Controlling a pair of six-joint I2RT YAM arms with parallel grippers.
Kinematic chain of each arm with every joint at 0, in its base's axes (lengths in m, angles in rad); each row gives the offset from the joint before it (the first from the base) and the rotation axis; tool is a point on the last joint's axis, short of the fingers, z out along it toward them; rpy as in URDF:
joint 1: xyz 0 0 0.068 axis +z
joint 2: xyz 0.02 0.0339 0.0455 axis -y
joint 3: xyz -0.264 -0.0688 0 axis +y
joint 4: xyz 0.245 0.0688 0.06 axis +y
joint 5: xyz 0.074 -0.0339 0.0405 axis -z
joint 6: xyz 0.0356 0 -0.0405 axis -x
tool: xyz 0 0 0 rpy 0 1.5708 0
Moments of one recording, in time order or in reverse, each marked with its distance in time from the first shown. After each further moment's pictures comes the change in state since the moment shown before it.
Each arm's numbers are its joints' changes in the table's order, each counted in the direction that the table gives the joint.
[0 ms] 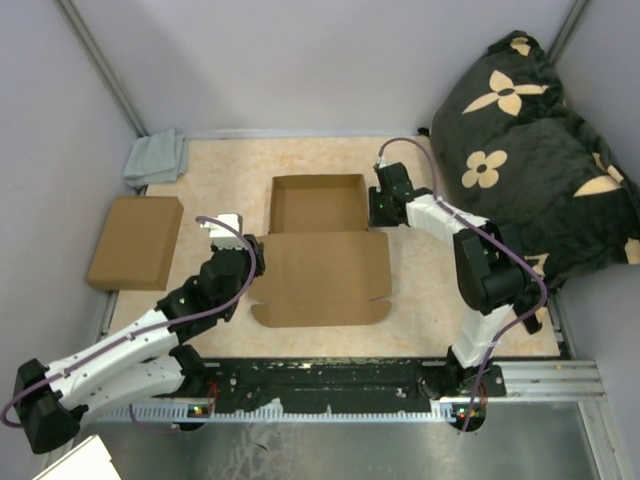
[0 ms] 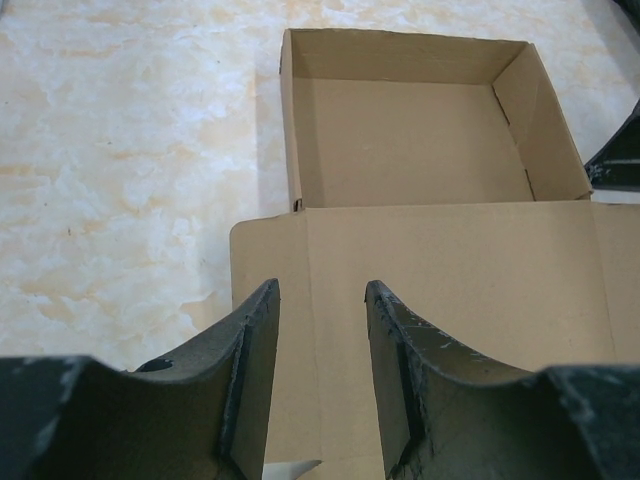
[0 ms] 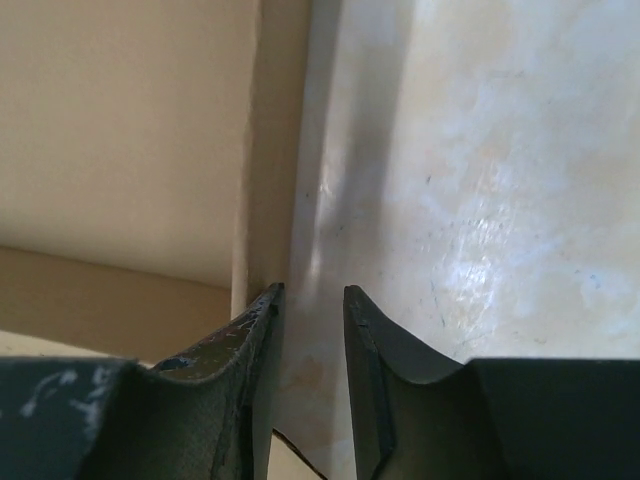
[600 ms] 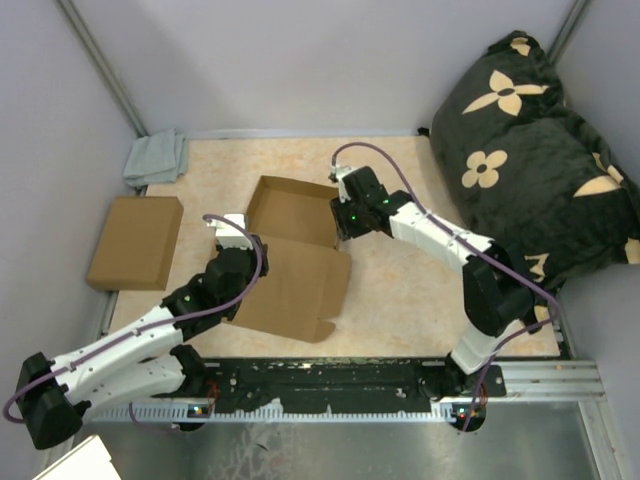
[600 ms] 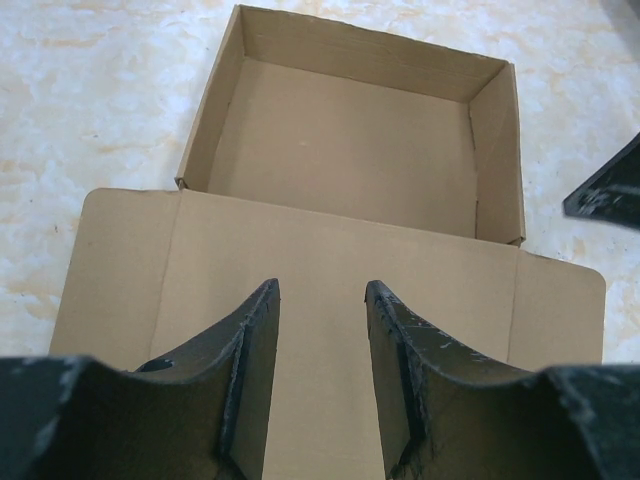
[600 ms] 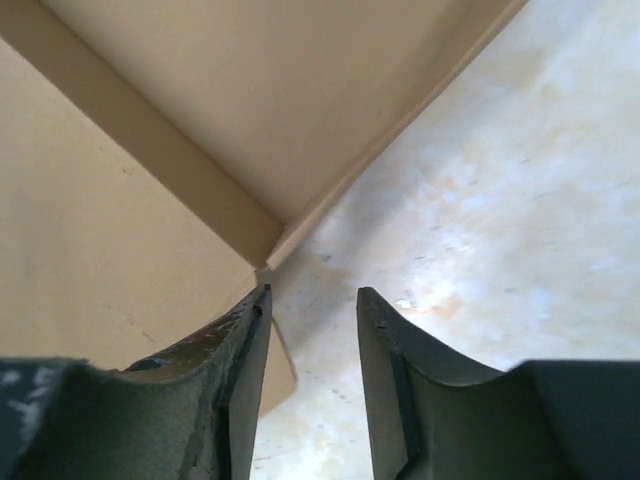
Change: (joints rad) left arm 0.000 -0.048 0.000 -0.016 0.021 -0.001; right arm 0.237 0.113 -0.030 0.144 -0.062 0.119
